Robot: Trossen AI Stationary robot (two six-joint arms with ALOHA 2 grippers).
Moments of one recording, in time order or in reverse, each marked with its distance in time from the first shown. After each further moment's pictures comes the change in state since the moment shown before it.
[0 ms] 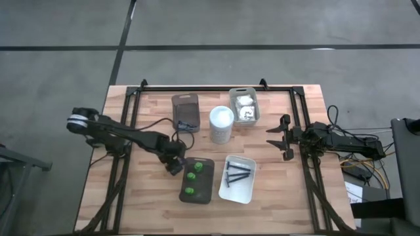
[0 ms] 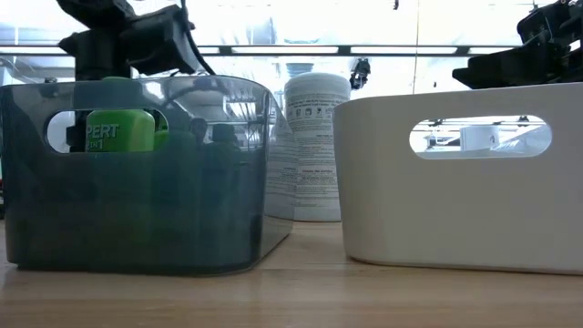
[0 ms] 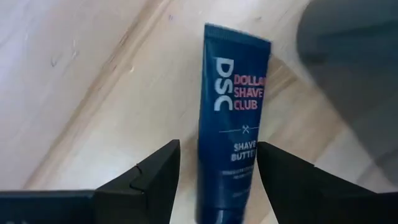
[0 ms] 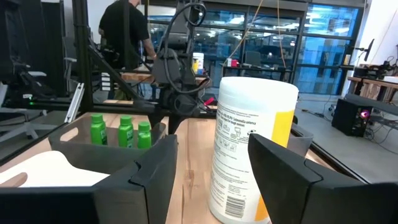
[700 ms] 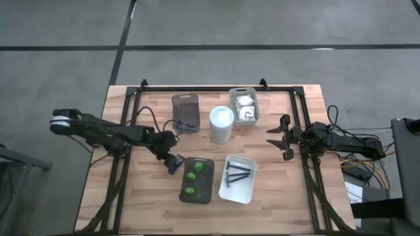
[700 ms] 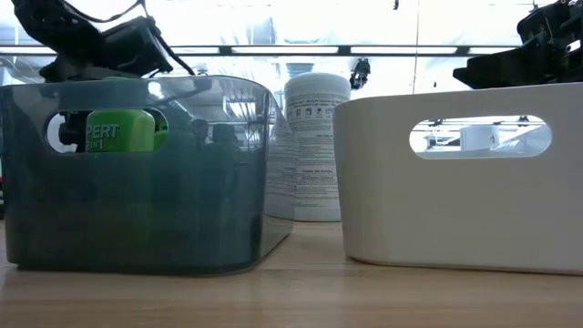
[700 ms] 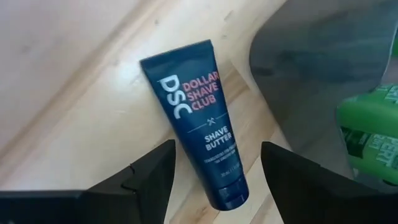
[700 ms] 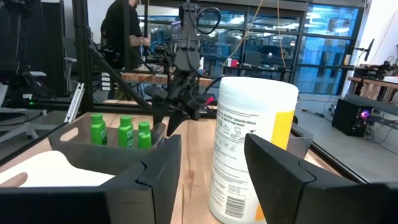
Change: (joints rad) left arm 0.142 -0.250 -0.257 0.298 0.217 -0.055; right arm 0.000 0.000 0.000 0.000 0.000 0.000
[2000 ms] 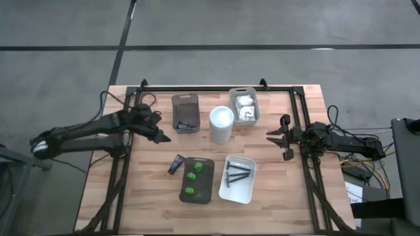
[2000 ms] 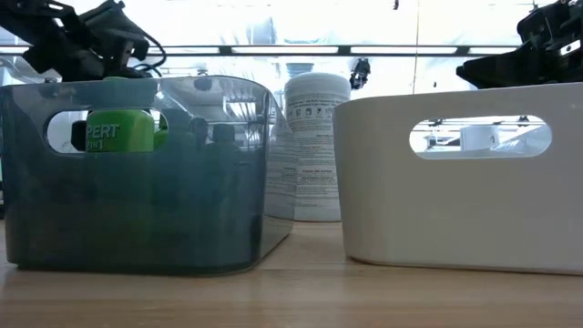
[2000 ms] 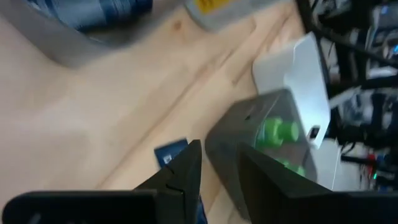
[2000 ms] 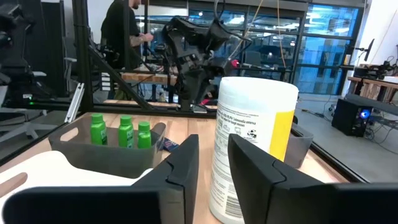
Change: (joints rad) left arm 0.434 -0.482 -0.015 -0.174 0.136 0.133; right arm 0.000 0.000 0.000 0.000 0.000 0.000
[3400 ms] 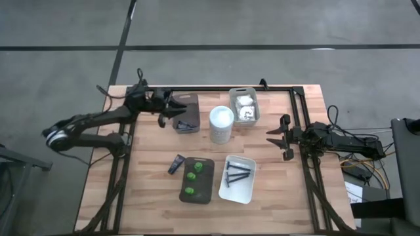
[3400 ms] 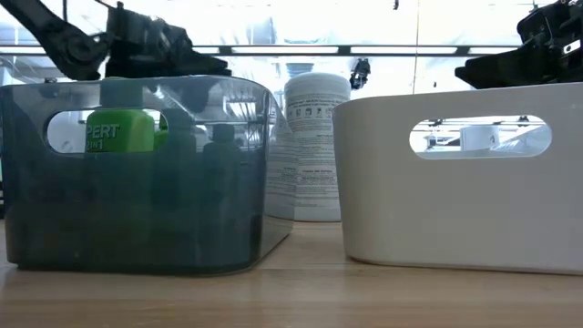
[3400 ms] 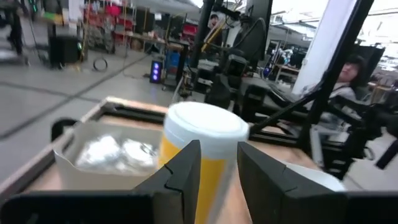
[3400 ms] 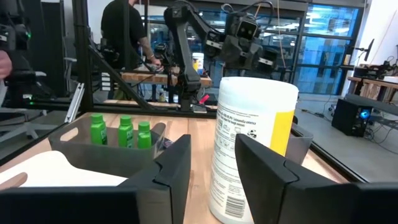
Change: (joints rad) left arm 0.268 0.398 0.000 1.176 0.330 0.549; right arm 0.000 0.000 0.000 0.000 0.000 0.000
